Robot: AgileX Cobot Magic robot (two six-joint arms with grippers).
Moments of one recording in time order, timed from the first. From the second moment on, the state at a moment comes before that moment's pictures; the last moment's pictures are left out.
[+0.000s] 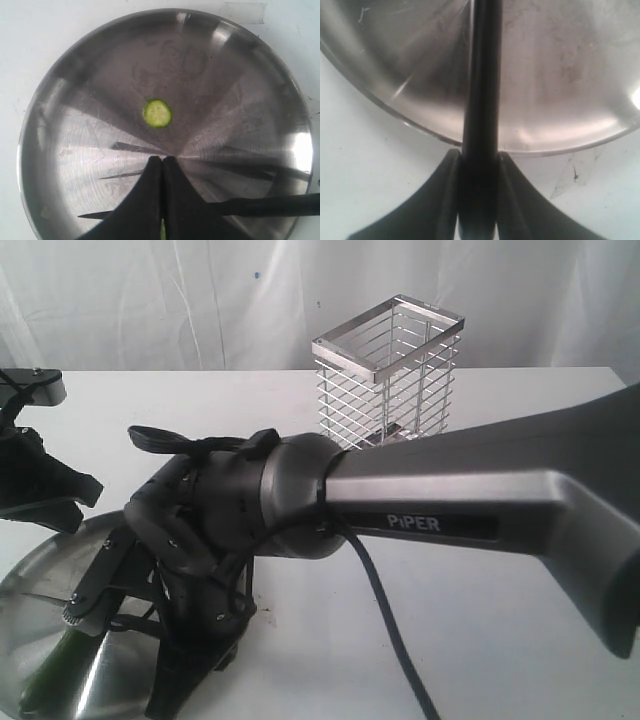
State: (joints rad) left arm -0.02 1.47 -0.95 -0.32 0.81 0.35; right arm 1.06 2.05 -1.48 -0.08 0.87 -0.21
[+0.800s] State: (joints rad) left arm -0.02 1.47 -0.95 -0.32 0.81 0.35; right arm 1.06 2.07 -1.48 -0.15 0.85 -0.22
